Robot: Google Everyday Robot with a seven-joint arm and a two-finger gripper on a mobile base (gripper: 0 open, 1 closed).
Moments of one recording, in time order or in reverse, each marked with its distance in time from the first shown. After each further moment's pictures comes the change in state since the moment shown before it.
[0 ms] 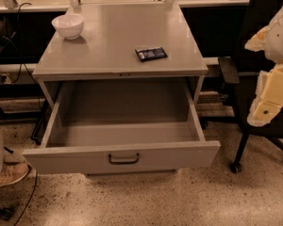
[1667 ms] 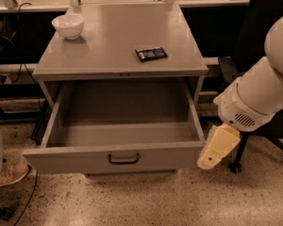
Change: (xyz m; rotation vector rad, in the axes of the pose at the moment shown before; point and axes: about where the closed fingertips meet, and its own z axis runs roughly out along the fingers) arm -0.019 0.062 0.125 -0.106 -0.091 0.188
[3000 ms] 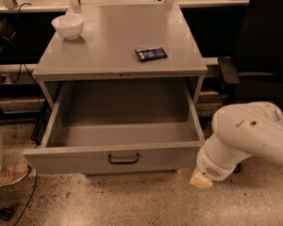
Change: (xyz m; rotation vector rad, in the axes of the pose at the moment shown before) arm 0.071 0.049 0.160 -0.130 0.172 0.067
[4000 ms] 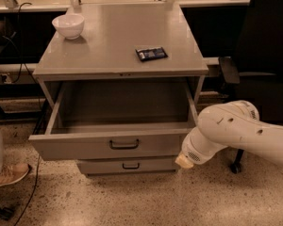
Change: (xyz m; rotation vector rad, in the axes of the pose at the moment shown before) arm -0.055 -0.061 0.037 0.117 -0.134 0.077
